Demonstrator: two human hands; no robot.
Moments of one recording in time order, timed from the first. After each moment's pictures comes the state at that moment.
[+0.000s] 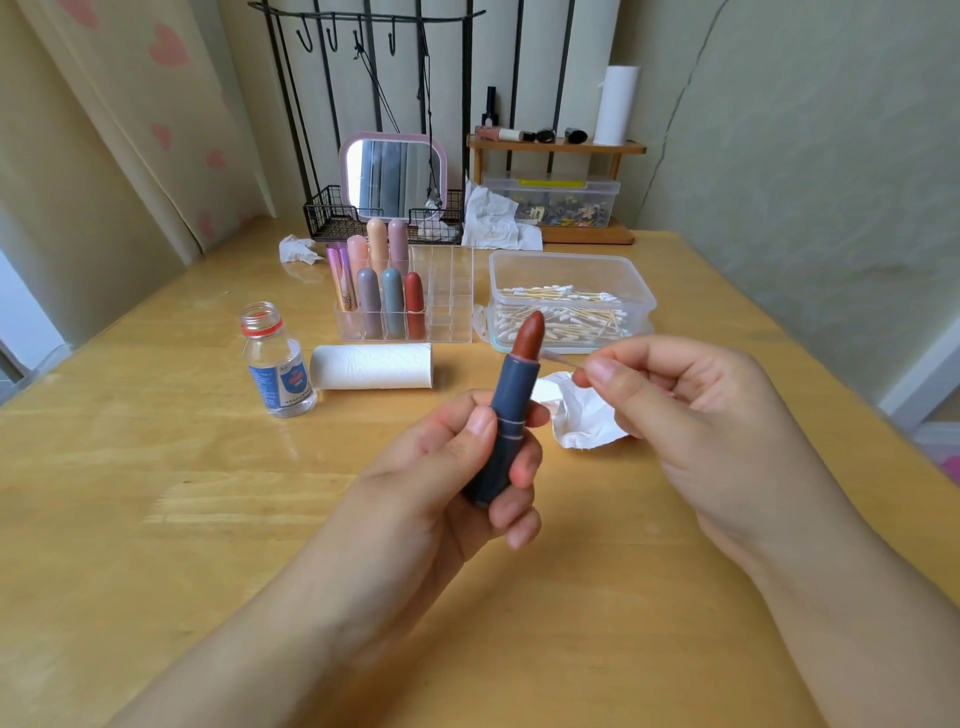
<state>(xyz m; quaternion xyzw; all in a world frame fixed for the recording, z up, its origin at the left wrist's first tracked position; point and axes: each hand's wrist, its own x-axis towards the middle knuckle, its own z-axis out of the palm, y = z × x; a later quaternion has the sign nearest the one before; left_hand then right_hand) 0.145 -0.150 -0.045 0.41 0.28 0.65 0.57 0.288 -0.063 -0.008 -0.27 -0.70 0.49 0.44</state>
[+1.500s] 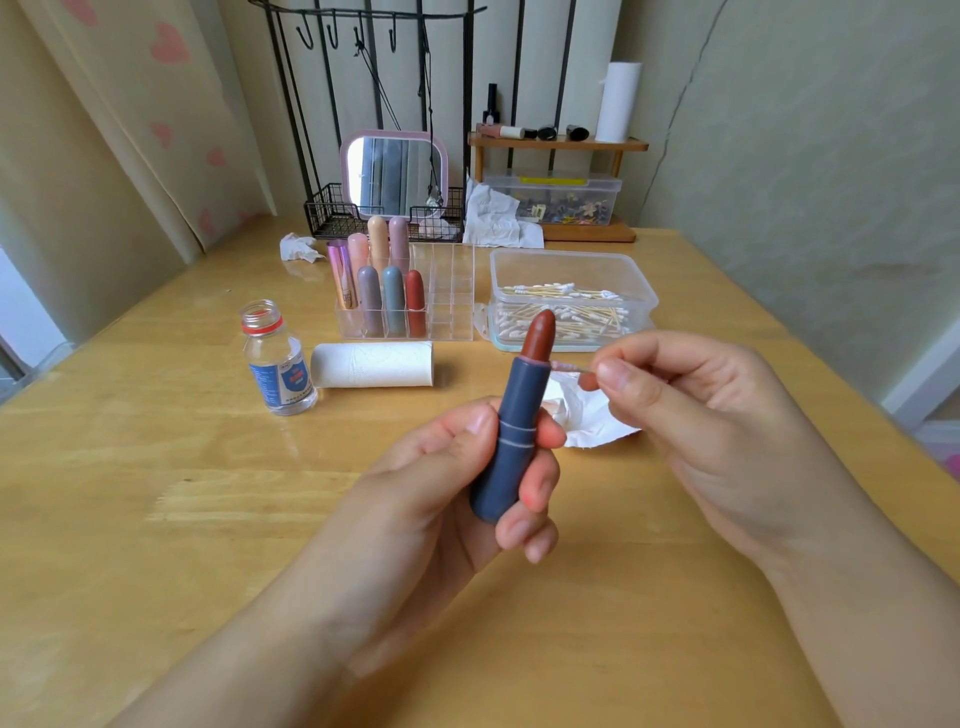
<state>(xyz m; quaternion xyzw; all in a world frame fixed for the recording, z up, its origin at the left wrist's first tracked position) 0.142 -0.150 -0.052 0.42 0.20 0.63 0.63 0.293 -0.060 -0.008 -0.19 -0.71 0.54 0.41</state>
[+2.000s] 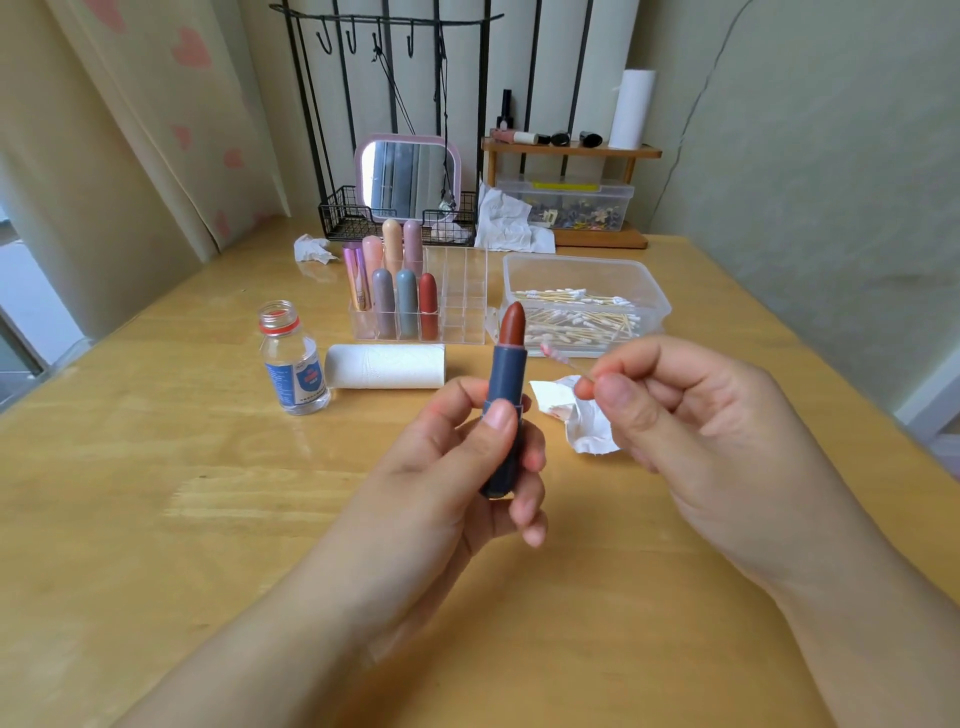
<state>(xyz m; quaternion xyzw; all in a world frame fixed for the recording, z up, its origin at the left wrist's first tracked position) 0.145 -0.153 -0.041 0.37 0.33 0.67 0.54 0.287 -0.069 -0.008 -0.17 -0.75 0.50 0.41</state>
